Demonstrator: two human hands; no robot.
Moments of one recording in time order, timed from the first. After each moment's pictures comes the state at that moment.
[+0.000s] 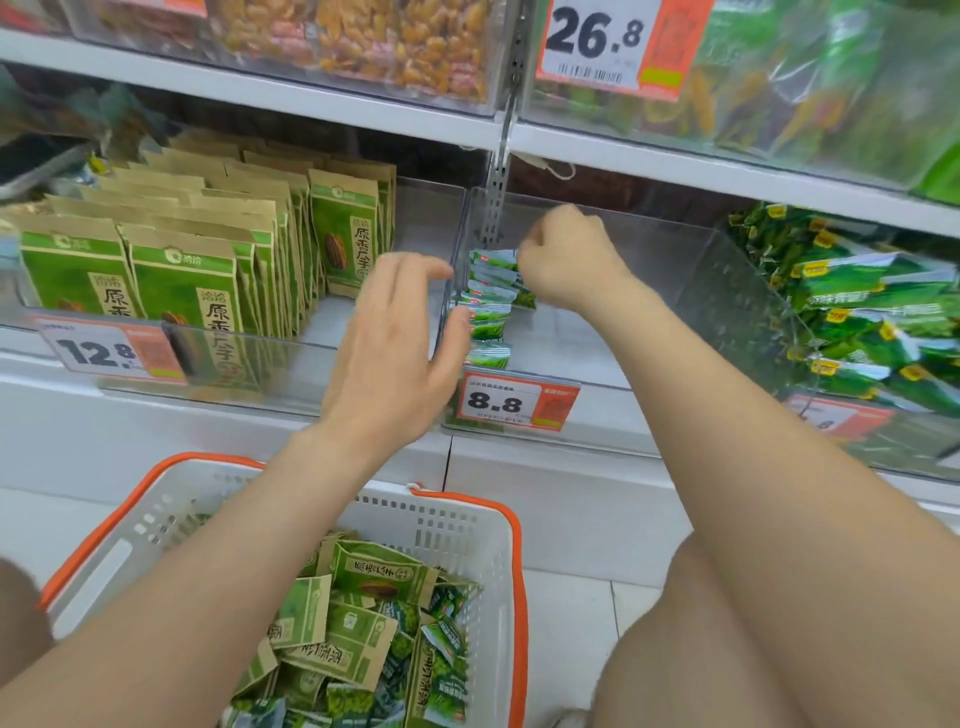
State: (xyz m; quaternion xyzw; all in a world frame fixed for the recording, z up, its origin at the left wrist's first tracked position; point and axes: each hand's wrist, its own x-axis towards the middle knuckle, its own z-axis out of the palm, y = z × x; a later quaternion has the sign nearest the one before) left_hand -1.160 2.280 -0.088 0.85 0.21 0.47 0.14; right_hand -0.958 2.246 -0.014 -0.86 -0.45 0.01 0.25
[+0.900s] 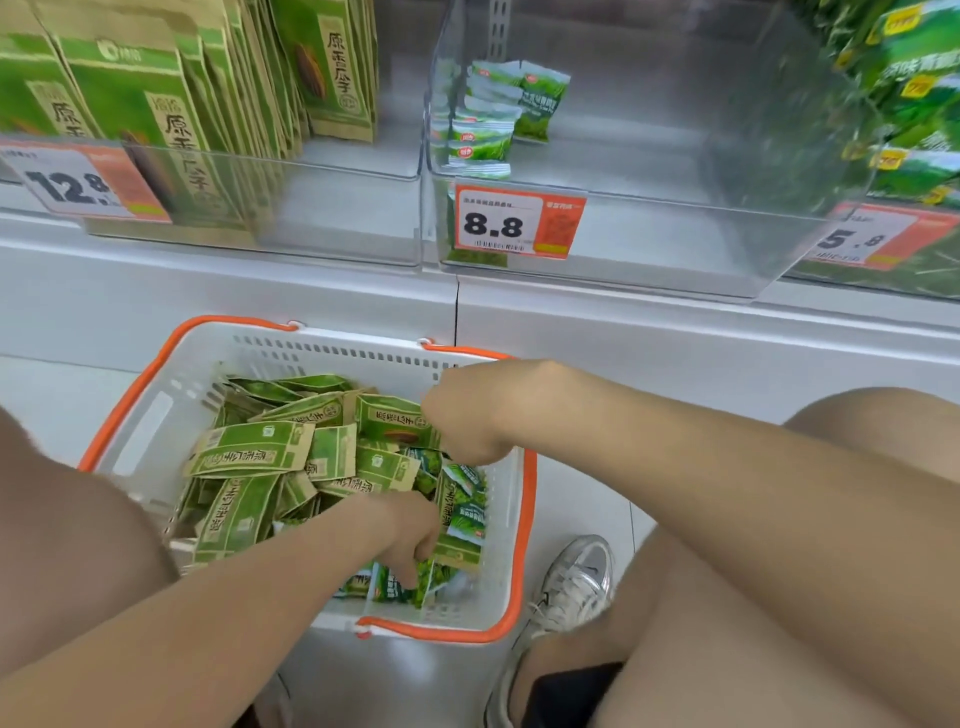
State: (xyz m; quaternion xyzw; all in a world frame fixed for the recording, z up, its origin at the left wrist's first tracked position) left_hand -1.246 2.178 -0.327 0.86 0.12 -0.46 0.21; right_hand -1.118 2.130 -0.139 -0.64 -0.70 0.20 -0.26
